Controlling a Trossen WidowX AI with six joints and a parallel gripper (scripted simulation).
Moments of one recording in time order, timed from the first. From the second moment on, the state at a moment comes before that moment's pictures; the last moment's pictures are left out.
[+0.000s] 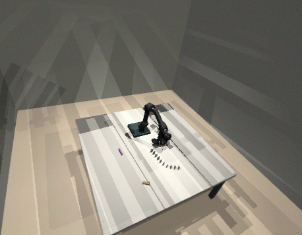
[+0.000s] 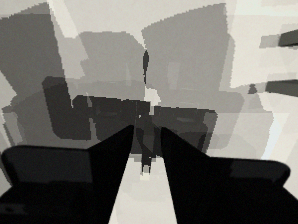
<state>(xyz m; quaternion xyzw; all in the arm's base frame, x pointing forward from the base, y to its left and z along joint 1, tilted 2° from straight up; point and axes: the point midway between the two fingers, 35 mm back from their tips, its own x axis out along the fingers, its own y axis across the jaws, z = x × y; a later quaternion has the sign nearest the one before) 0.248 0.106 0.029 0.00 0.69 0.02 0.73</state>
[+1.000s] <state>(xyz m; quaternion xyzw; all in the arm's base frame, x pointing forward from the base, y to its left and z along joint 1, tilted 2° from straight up) 0.237 0.104 0.175 0.00 0.69 0.02 0.73</state>
